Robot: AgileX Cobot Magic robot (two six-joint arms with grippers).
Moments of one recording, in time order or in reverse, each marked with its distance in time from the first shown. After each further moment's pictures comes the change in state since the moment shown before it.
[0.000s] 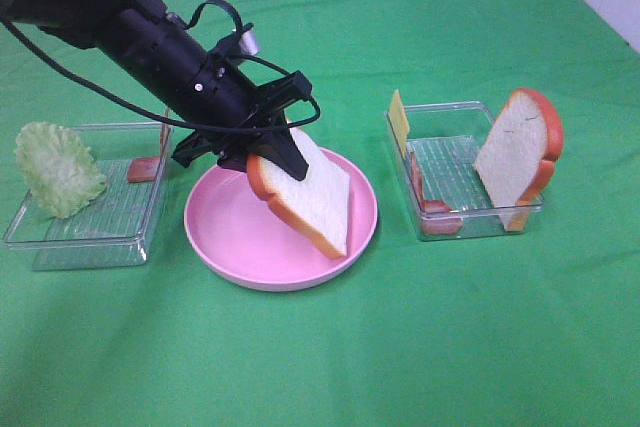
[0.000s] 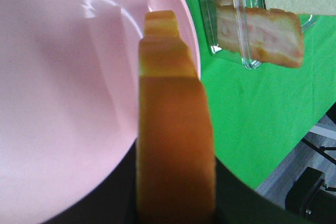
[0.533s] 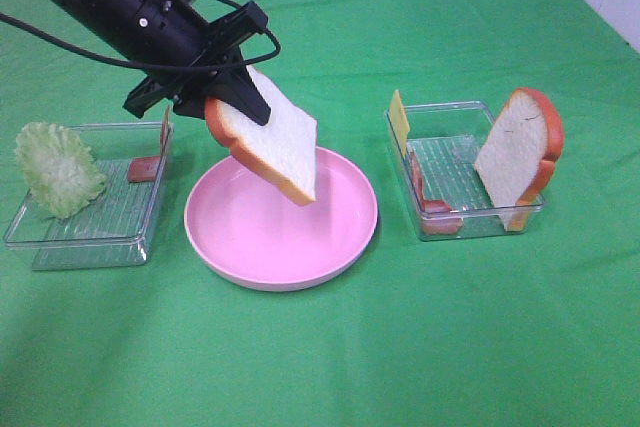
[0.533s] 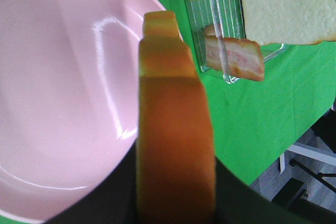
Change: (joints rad) left arm 0.075 -0.116 -0.005 0.043 0.044 -0.061; right arm 0.000 0.000 0.000 0.000 0.000 0.000
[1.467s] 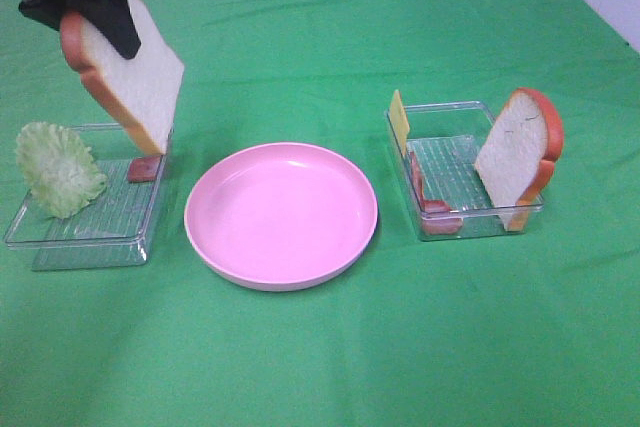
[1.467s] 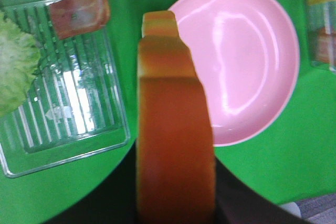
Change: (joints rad) left arm 0.000 -0.227 -0.175 0.579 0.277 -0.350; right arm 0.000 0.000 0.000 0.000 0.000 0.000
